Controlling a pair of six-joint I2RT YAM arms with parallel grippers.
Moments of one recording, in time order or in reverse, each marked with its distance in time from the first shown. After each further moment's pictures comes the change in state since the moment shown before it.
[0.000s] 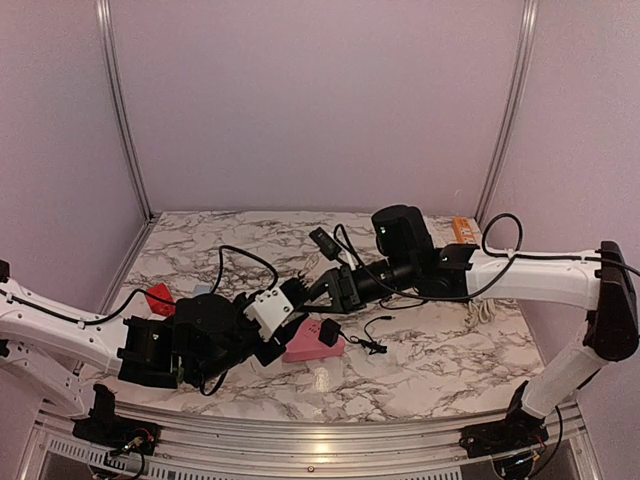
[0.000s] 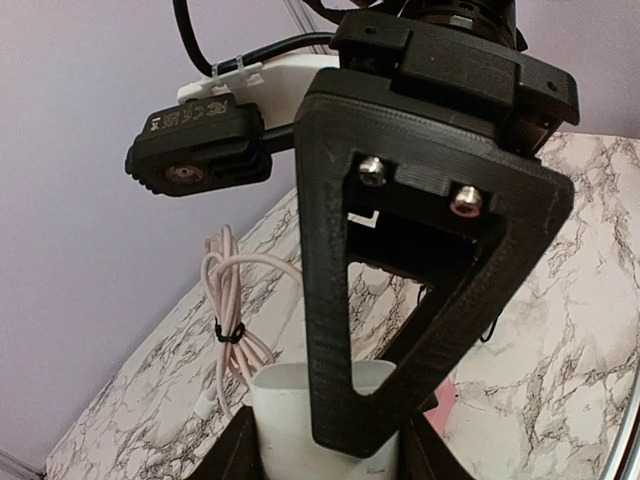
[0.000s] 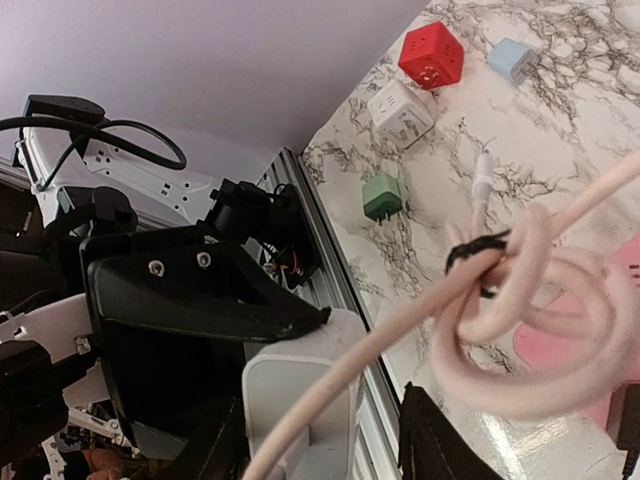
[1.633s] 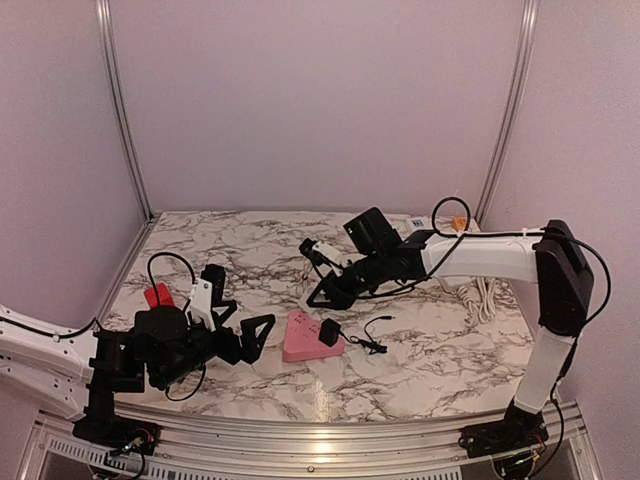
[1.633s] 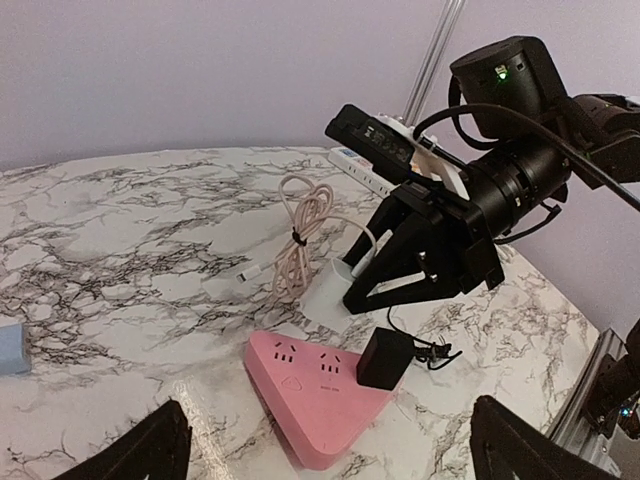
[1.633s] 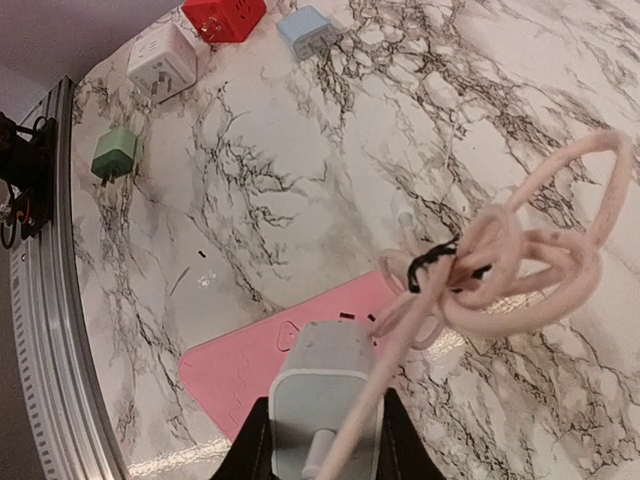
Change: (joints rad) left arm 0.095 -0.234 -0.289 0.058 0.030 -0.704; right arm -0.106 0.291 0.211 -0.267 0.287 -0.651
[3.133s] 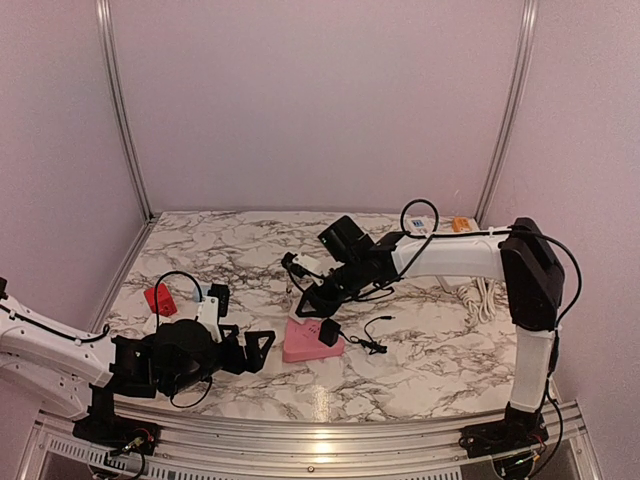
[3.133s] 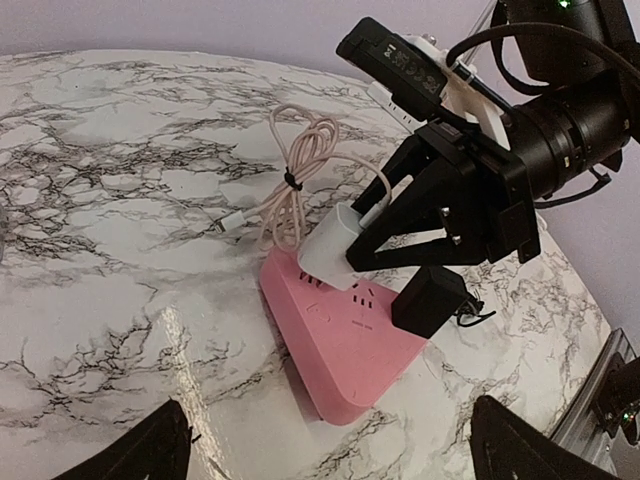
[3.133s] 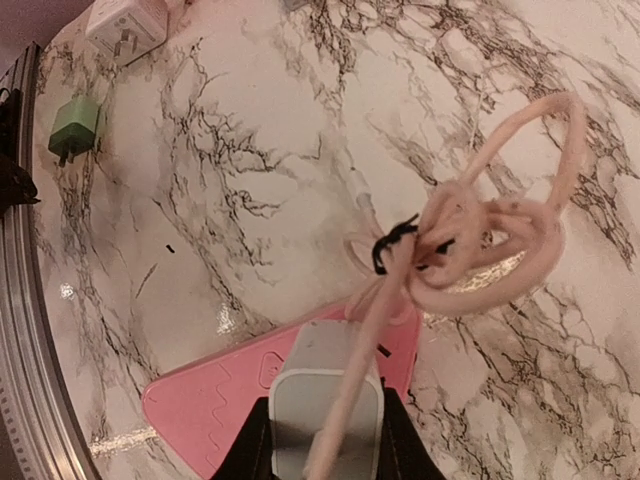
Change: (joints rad) left arm 0.040 0.115 -0.065 0.000 0.049 -0.270; right arm 0.052 0.167 0.158 -0.105 0.069 -0.031
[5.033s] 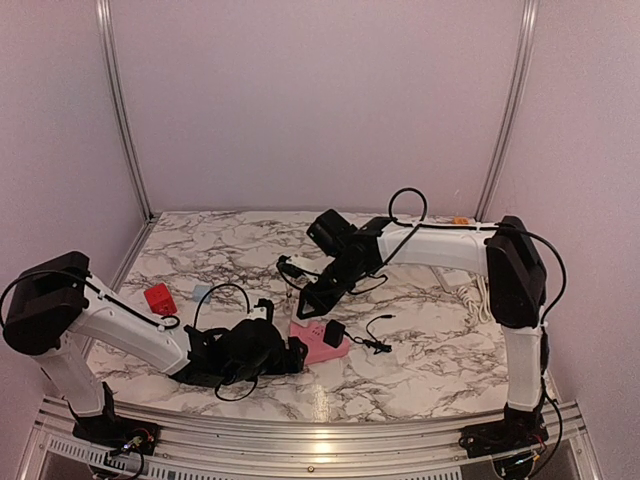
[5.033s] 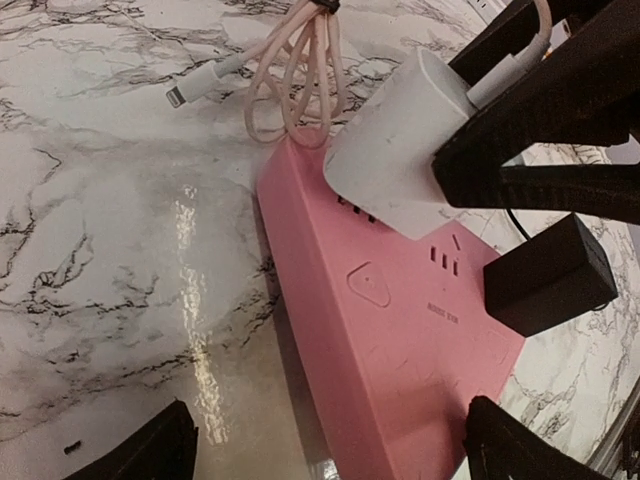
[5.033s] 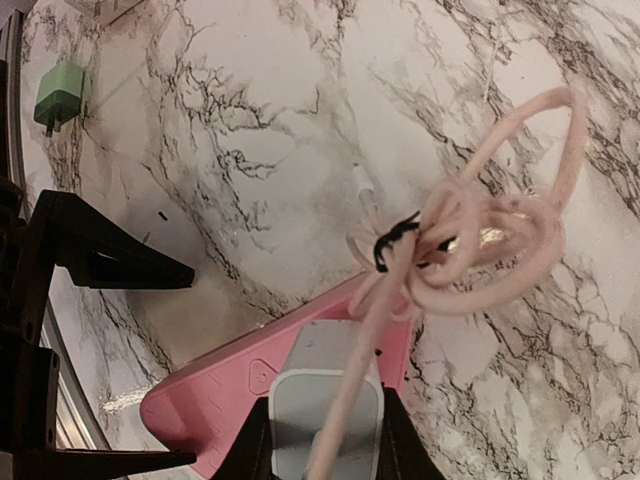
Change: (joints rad) left arm 0.055 0.489 0.289 -0.124 0.152 -0.280; right arm 0.000 0.107 0.219 -0.287 0.004 -0.031
